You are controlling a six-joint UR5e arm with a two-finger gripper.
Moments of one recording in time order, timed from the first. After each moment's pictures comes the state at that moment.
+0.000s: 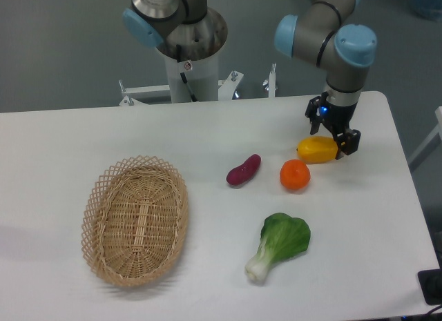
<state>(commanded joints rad) 2.92 -1.80 -1.91 -0.84 1.43 1.90</state>
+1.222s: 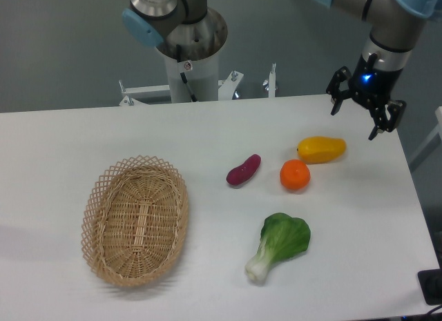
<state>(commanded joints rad) 2.91 -1.78 -1.58 -1.28 1.36 1.73</state>
